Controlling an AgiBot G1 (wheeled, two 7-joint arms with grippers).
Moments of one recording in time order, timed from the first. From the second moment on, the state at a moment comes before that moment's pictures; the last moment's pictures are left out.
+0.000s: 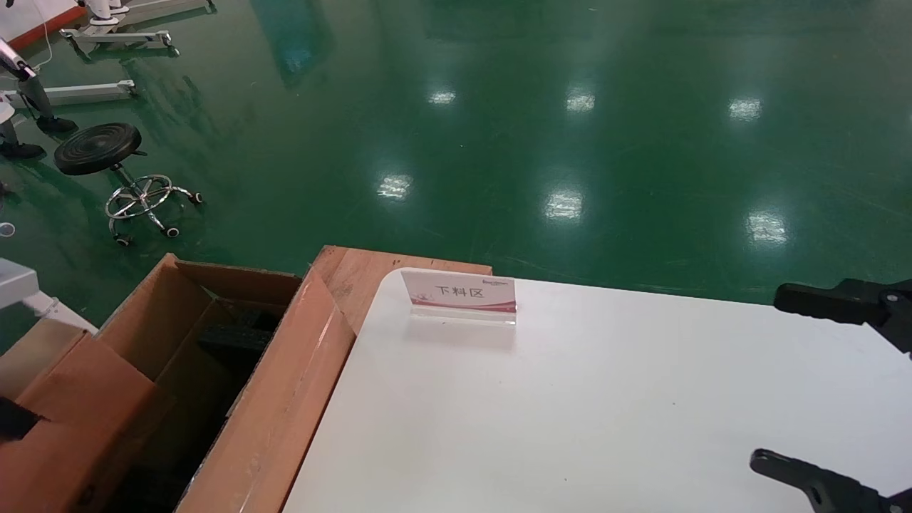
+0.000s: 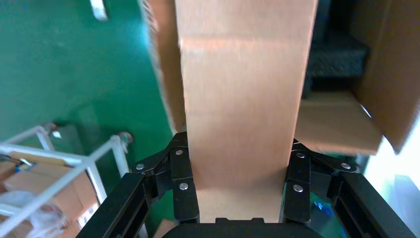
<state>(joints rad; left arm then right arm) -3.00 0.37 2.51 -1.38 1.56 1.62 -1.53 1.08 -0.60 -0.30 1.28 -0.72 -1.49 0.18</state>
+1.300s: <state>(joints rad) -2.75 0.13 2.09 -1.36 1.72 1.50 -1.44 1.08 -0.60 -0.30 1.28 -0.72 -1.49 0.18</state>
